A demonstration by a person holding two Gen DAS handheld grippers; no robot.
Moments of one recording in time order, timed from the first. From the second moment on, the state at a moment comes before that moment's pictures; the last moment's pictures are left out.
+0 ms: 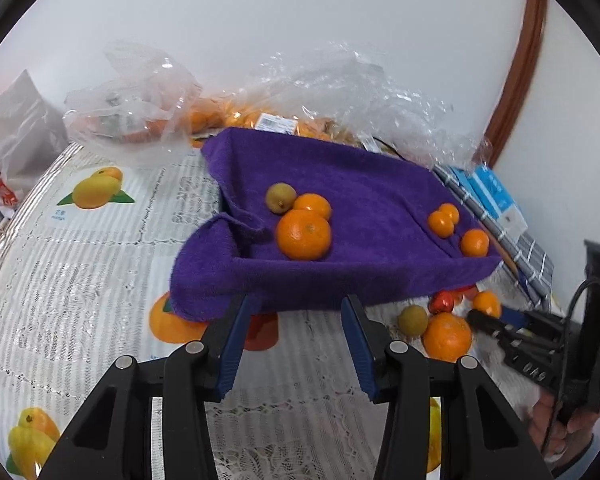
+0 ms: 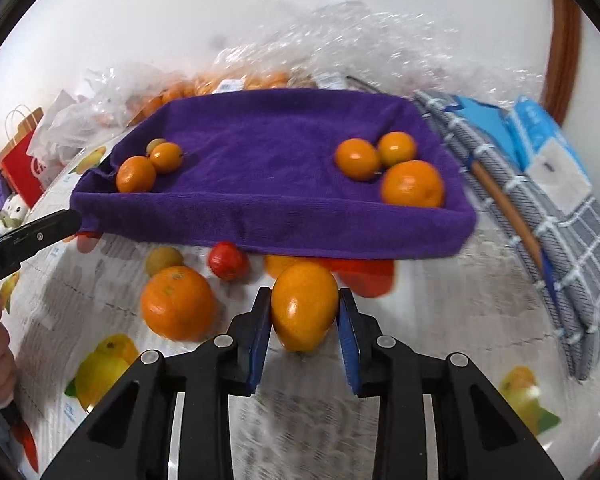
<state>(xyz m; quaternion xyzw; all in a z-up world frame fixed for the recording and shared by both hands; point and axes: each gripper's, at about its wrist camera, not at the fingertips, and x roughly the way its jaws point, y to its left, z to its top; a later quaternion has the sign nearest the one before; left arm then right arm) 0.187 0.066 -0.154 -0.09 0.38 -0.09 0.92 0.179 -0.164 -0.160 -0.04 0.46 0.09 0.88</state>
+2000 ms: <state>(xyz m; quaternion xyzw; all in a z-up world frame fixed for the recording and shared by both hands) 0.187 -0.026 -0.155 -0.02 0.37 -0.16 0.92 0.153 -0.225 -0.150 0.06 0.42 0.04 0.91</state>
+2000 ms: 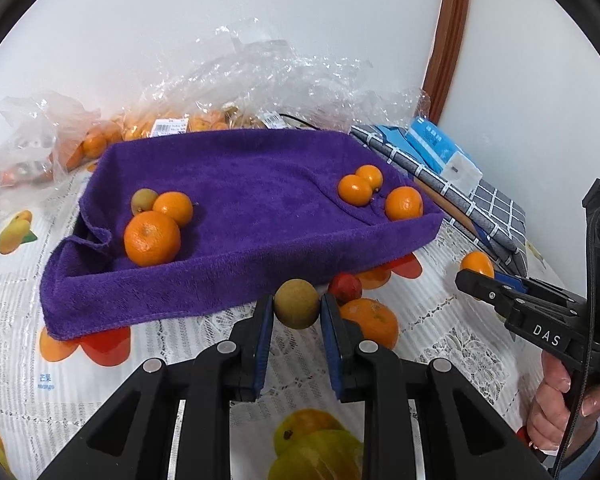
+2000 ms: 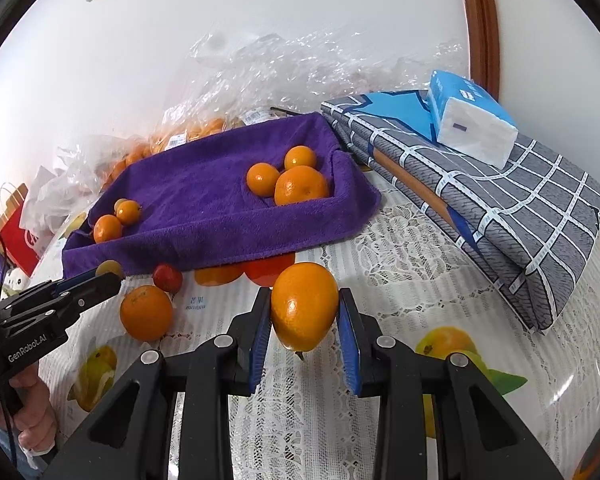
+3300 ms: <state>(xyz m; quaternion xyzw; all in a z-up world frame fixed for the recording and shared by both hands) 0.165 0.023 -0.092 -0.12 0.28 -0.19 0.93 0.148 -0.208 -0.078 0.03 0.38 0.01 0.92</state>
